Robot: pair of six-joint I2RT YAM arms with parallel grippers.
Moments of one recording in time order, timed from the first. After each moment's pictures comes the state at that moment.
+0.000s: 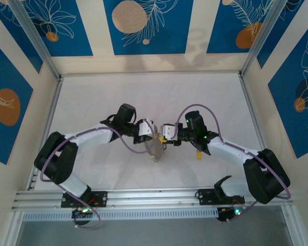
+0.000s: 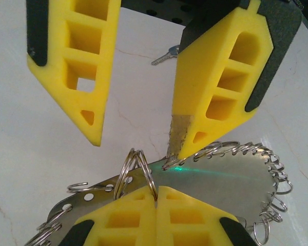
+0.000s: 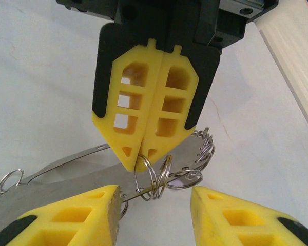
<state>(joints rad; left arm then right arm) -0.62 1.59 0.91 -0.11 0.72 0.79 0.53 1.30 0.60 0.11 -0.60 -0.89</state>
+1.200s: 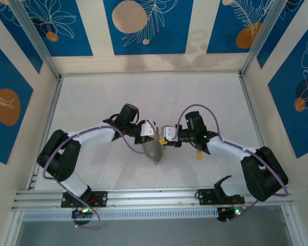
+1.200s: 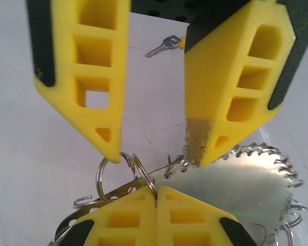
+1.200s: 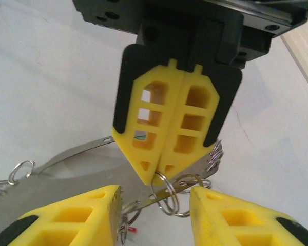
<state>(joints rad) -0.64 1.62 0.94 -0.16 0.70 0.84 0.51 1.33 0.59 0.10 -0.67 -0.89</state>
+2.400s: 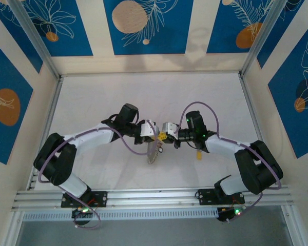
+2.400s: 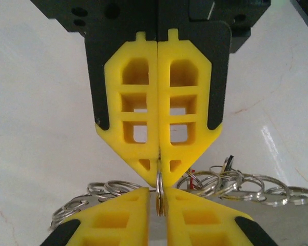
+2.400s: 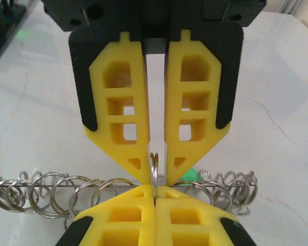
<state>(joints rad) -0.65 1.57 0.94 -0.18 0.68 0.81 0.48 1.41 0.58 0.24 -0.84 -0.63</state>
